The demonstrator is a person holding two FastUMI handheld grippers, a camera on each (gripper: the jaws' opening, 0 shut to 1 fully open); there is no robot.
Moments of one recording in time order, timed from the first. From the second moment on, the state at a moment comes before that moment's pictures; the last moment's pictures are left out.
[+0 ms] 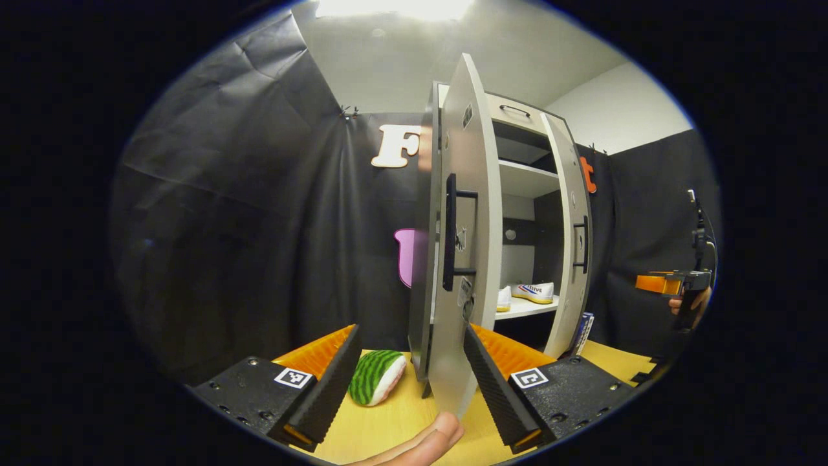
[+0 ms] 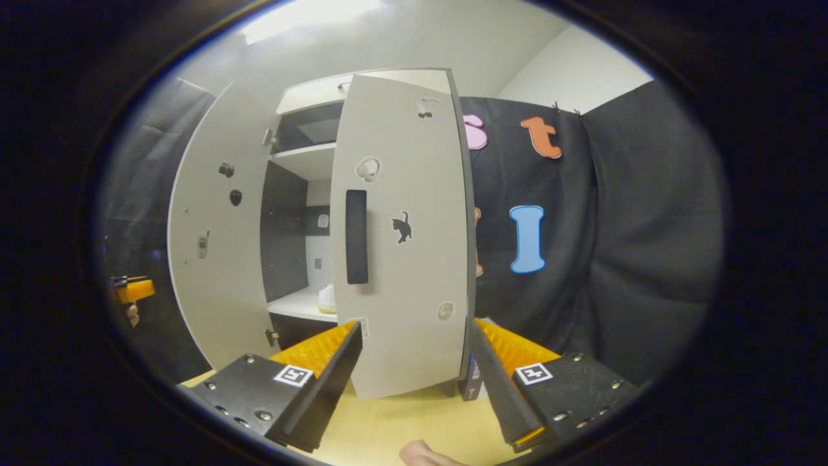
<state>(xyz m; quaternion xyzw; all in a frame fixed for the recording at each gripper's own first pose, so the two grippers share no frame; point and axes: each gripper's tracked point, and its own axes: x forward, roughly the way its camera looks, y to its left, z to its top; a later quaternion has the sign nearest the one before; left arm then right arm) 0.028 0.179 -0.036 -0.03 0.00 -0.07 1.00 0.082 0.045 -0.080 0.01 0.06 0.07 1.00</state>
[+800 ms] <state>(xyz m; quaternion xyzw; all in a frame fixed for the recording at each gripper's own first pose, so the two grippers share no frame) 0.139 0.226 0.007 -0.04 0.04 -0.05 1.00 0.022 0.047 -0.089 -0.03 0.06 0.07 1.00</state>
